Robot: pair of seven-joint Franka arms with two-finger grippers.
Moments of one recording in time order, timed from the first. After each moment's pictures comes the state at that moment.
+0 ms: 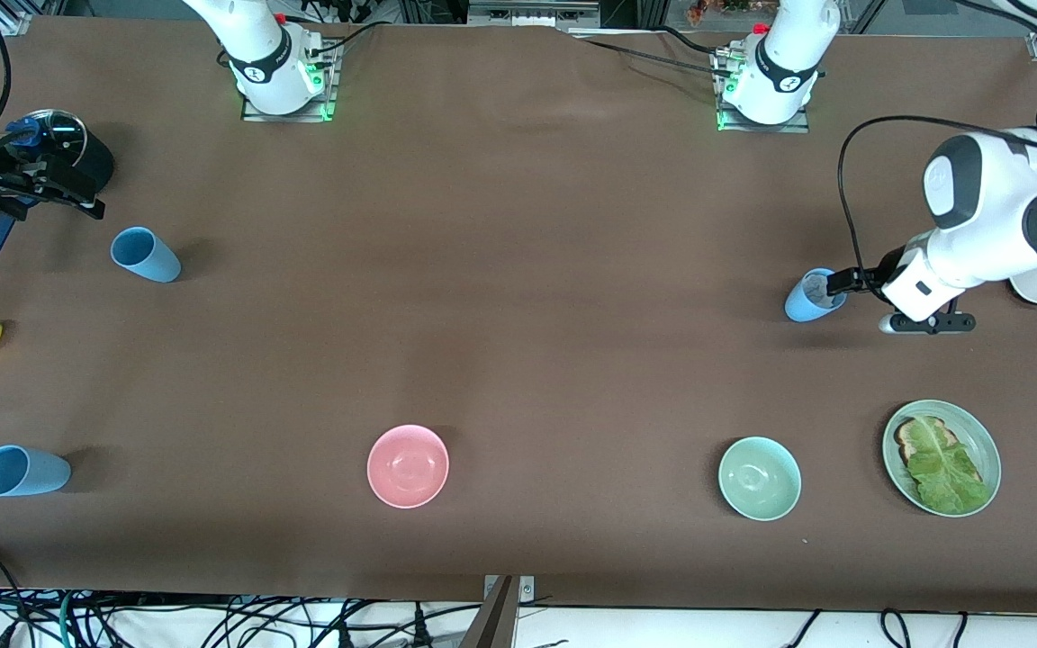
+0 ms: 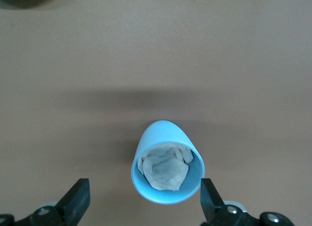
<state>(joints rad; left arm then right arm) 0.09 0.12 -0.01 -2.18 -0.05 2.14 0.08 -0.01 -0.02 -0.01 -1.66 0.01 1.60 -0.05</state>
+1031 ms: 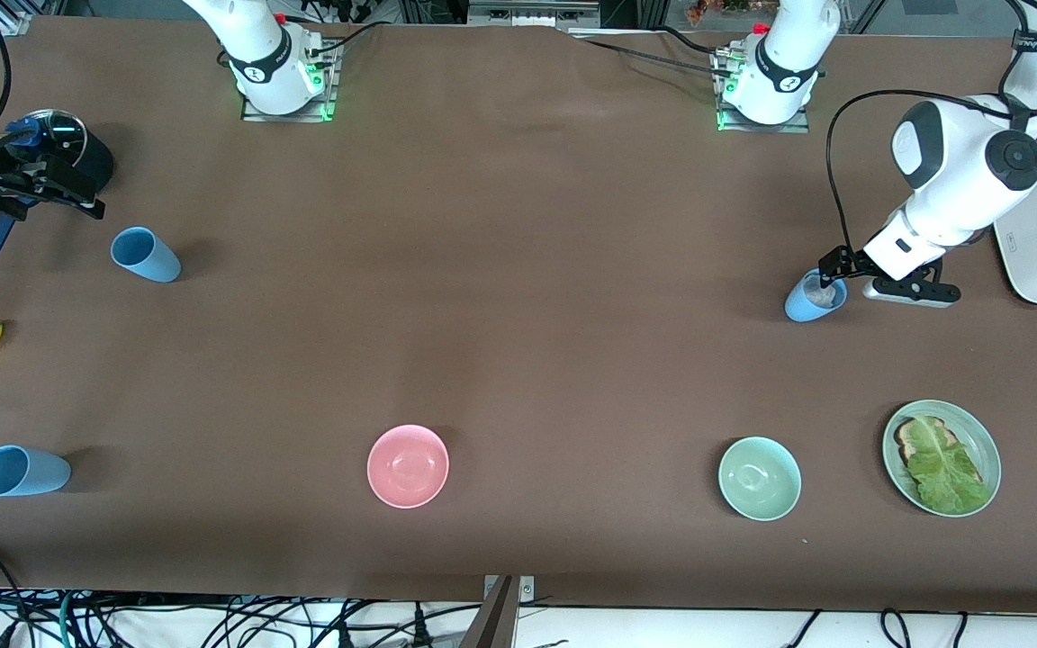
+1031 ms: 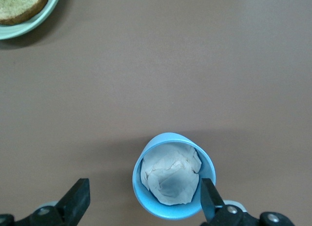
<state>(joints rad) 0.10 0.03 -0.01 -2.45 -0.05 2.52 0.23 -0.01 -0.02 -0.01 -1.66 0.01 1.60 -0.05</state>
